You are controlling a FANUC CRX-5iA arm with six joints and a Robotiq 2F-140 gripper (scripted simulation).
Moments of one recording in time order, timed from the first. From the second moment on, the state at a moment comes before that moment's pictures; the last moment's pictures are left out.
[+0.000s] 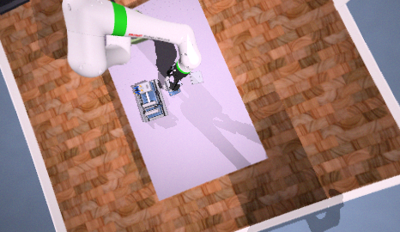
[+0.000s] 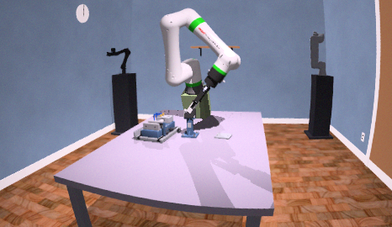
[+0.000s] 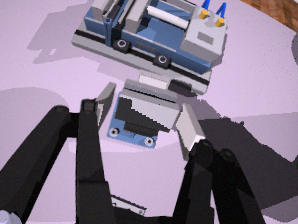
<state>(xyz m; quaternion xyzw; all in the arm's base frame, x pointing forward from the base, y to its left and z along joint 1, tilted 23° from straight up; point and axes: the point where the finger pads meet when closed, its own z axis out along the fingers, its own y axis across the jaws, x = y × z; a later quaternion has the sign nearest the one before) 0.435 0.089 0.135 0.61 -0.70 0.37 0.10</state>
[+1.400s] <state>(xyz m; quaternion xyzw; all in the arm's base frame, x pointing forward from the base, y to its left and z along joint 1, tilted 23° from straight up) 0.433 0.079 0.140 0.67 -0.70 0.23 -0.06</state>
